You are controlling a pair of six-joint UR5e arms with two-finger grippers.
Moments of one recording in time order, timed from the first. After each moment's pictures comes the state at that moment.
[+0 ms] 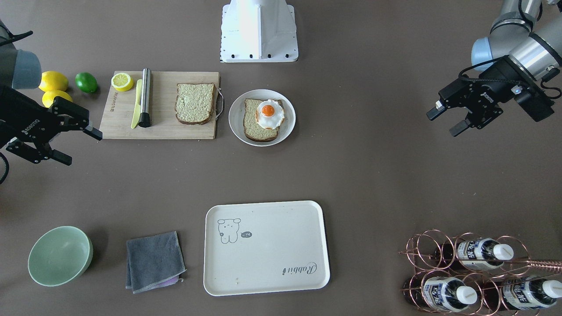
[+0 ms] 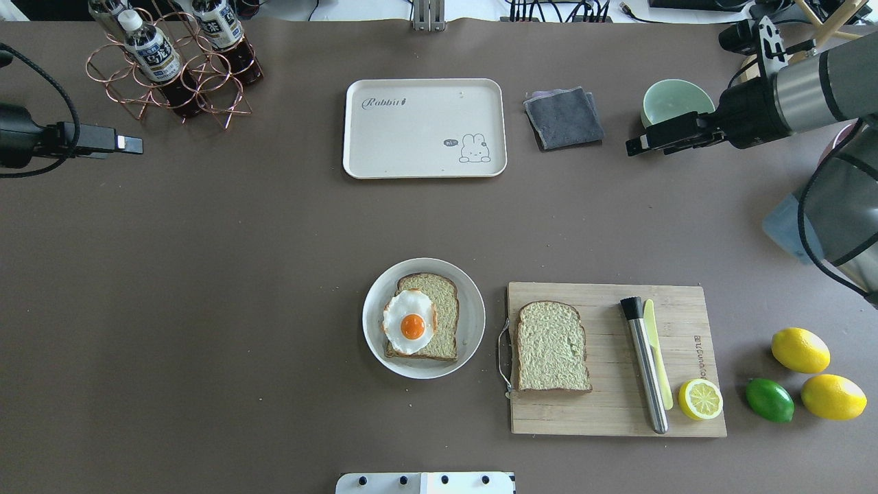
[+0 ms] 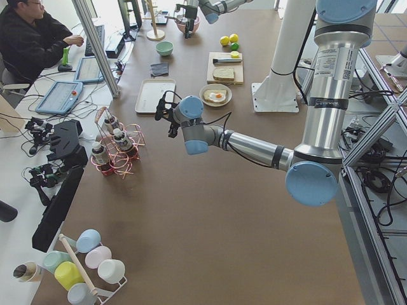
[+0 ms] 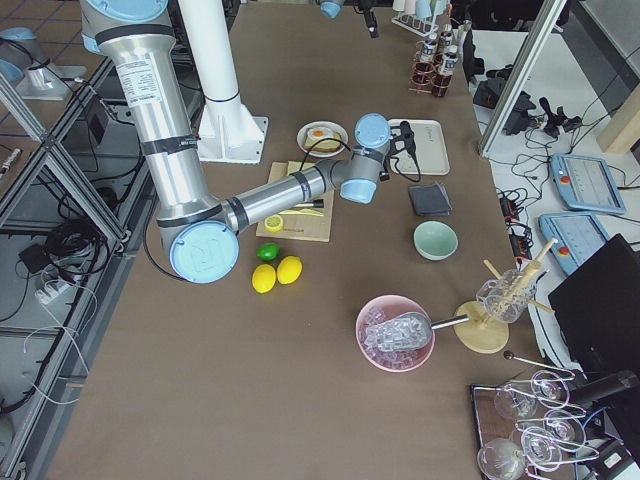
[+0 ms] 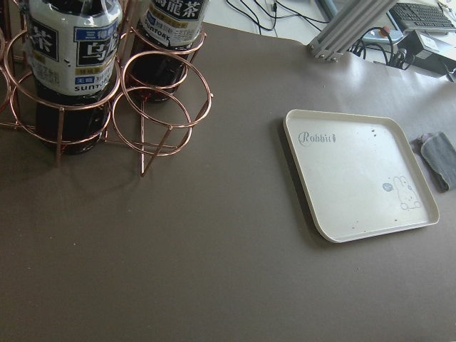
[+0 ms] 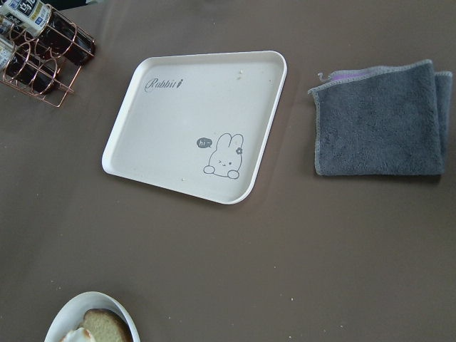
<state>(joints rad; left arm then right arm) -1.05 -1.67 -1.71 -2.63 -2.19 -1.13 0.99 -1.31 1.67 -0.60 2.35 1.06</state>
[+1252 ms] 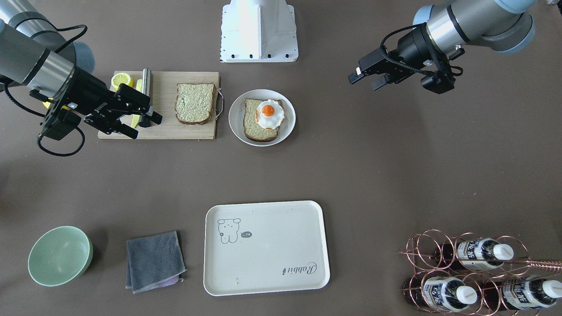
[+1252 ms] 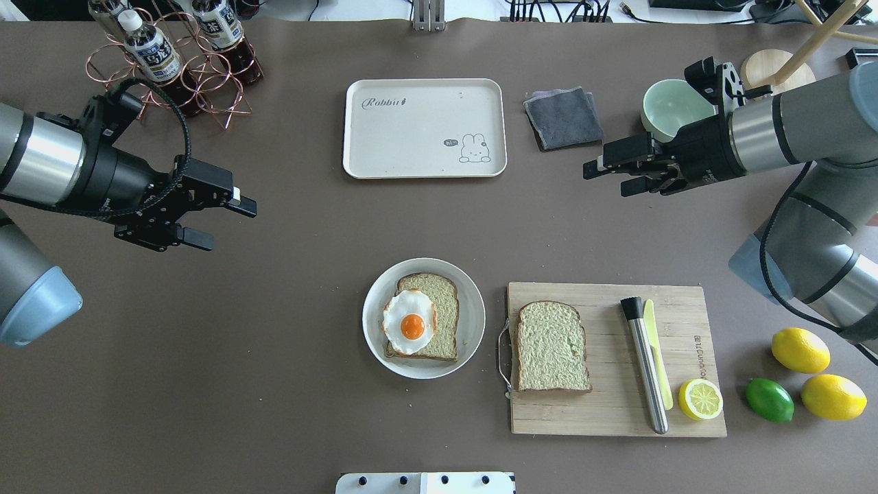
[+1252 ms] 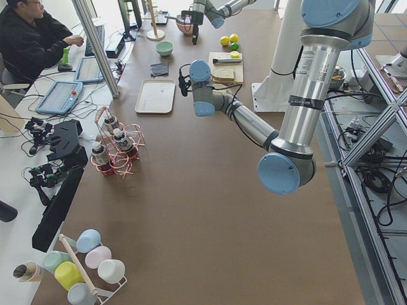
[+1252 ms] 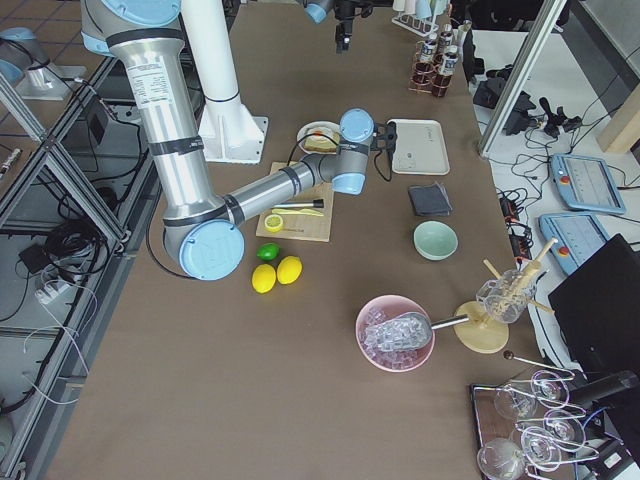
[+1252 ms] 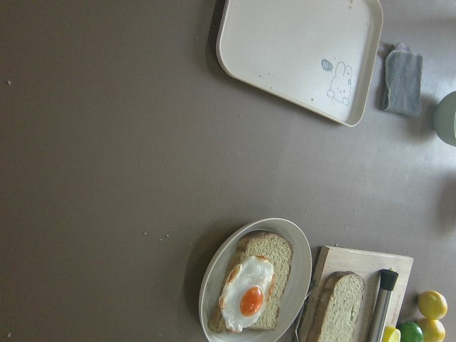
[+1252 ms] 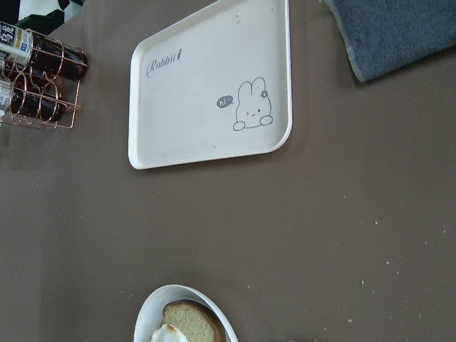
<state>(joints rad) -0.87 -1.81 -1.91 -2.40 -2.47 -1.69 0.88 -1.32 1.72 -0.56 2.33 1.45</state>
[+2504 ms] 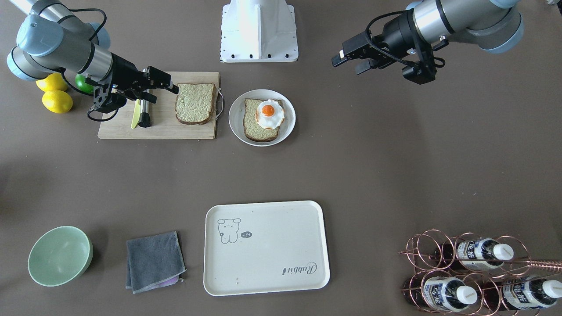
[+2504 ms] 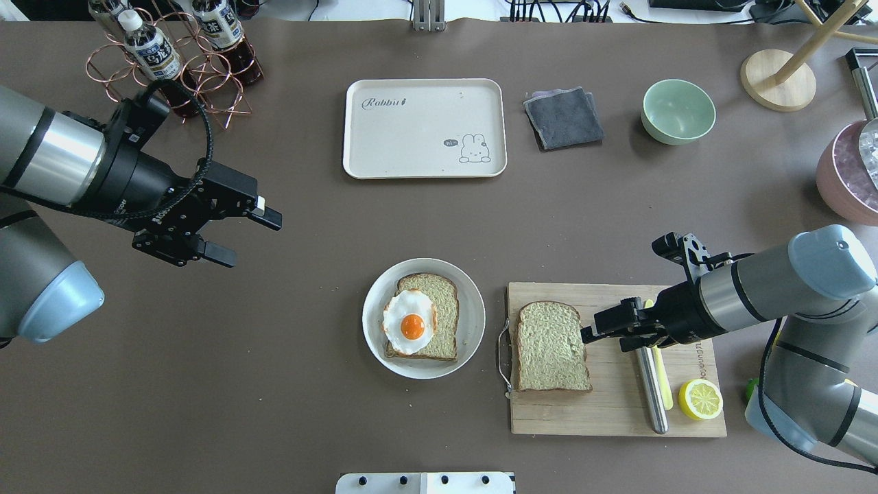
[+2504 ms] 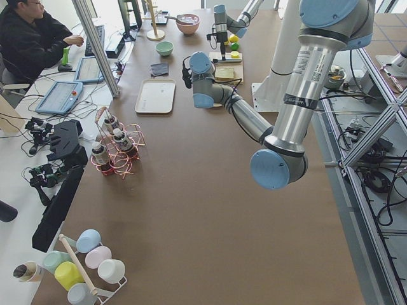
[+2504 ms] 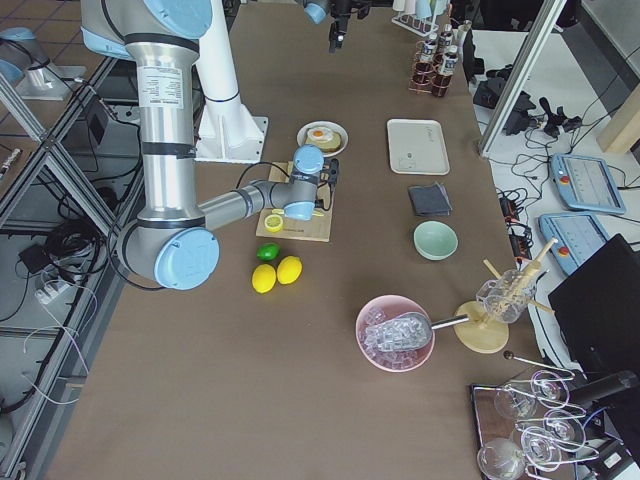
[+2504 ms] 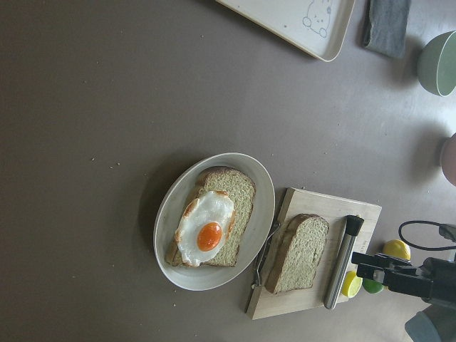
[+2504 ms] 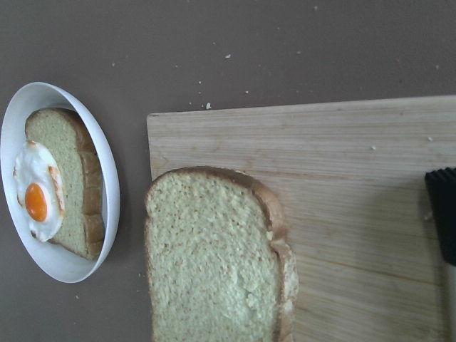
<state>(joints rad) -0.85 -1.85 -1.93 -2.40 -2.51 -1.75 0.56 -1.56 1.76 -0.46 2.22 1.47</state>
